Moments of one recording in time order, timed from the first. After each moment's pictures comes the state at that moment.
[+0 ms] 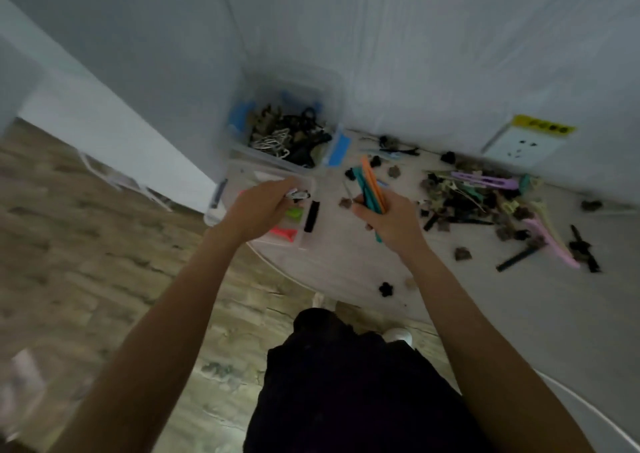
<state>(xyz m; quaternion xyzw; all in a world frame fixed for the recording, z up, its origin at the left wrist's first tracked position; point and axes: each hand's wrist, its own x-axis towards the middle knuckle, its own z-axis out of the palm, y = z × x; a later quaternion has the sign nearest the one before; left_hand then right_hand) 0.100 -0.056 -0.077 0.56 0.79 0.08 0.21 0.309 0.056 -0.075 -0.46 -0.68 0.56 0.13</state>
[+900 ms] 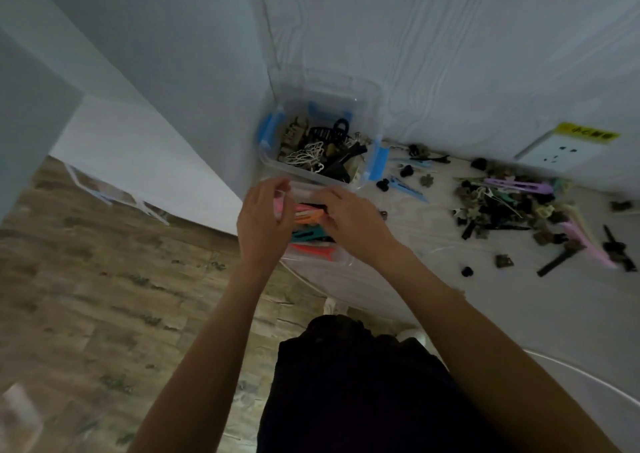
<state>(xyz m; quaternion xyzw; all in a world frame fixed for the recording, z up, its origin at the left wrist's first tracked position) 0.067 -0.088 -0.073 0.43 0.82 0.37 0.03 0.190 0.010 -0.066 -0.28 -0.92 0.29 0.05</state>
